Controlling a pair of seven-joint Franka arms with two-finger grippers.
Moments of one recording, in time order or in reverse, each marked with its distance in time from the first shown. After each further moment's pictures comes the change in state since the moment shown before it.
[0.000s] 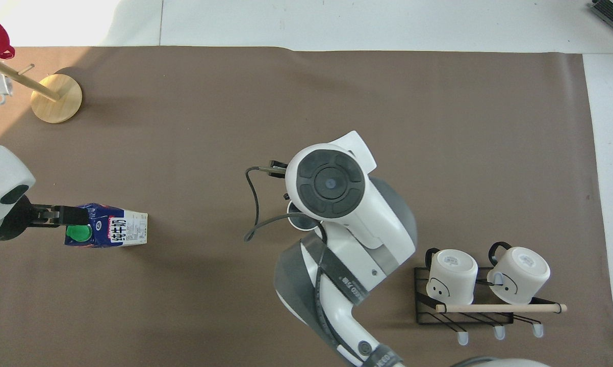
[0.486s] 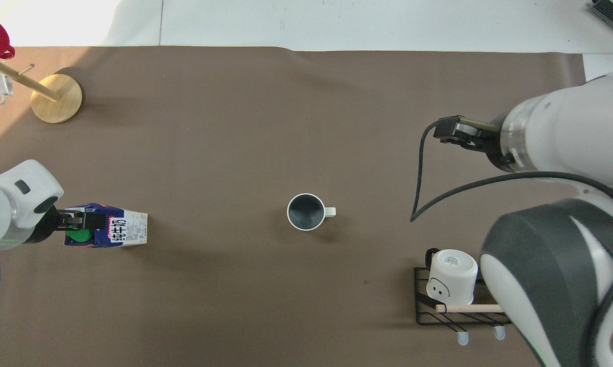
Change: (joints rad) left arm -0.003 0.005 -0.006 -0.100 0.000 0.120 0.024; right arm -0.237 -0.183 -0.007 -0.001 0.000 -0.229 -0.266
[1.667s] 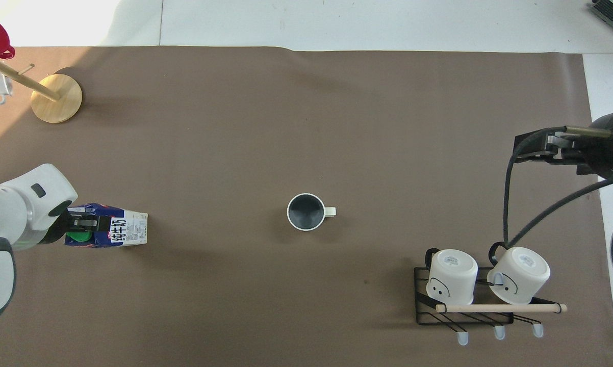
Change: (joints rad) left arm -0.019 0.002 -0.007 -0.011 0.000 0.014 0.024; right arm -0.126 0.000 -0.016 0.132 0.078 -0.273 -0.308
